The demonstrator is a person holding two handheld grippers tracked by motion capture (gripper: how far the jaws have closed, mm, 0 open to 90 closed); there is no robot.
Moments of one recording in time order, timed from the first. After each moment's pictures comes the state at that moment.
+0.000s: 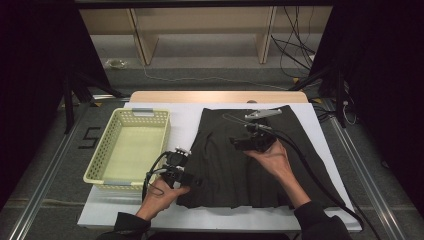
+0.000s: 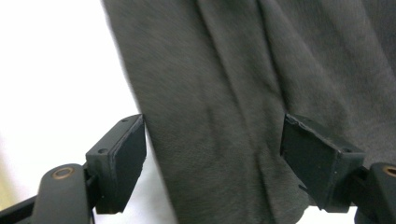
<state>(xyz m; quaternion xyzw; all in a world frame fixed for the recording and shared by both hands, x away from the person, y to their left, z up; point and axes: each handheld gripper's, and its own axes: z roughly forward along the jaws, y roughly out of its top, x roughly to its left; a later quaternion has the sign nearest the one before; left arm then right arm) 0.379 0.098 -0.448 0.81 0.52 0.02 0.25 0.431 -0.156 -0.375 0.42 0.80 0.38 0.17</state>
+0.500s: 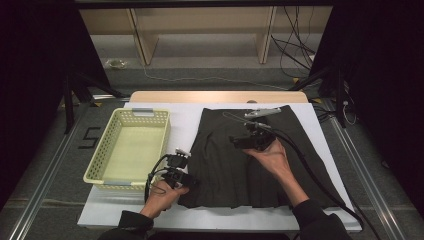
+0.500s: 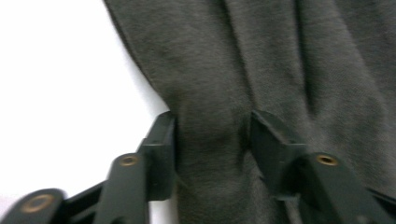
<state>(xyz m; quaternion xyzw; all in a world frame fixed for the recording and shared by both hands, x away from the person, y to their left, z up) 0.389 0.105 -0.468 0.80 0.54 -0.02 0.25 0.437 -0.156 -0.377 0.43 0.80 0.39 0.17</state>
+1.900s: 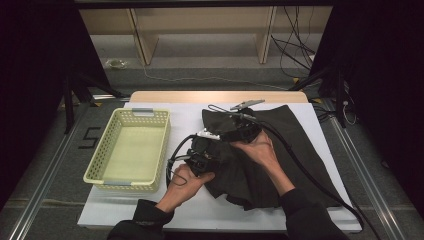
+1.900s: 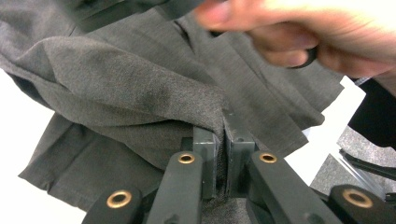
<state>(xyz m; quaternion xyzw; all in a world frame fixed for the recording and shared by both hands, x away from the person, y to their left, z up) 0.370 0.034 -0.366 0.82 0.41 0.01 0.41 0.456 -0.121 -0.367 0.42 0.81 0.38 0.14</state>
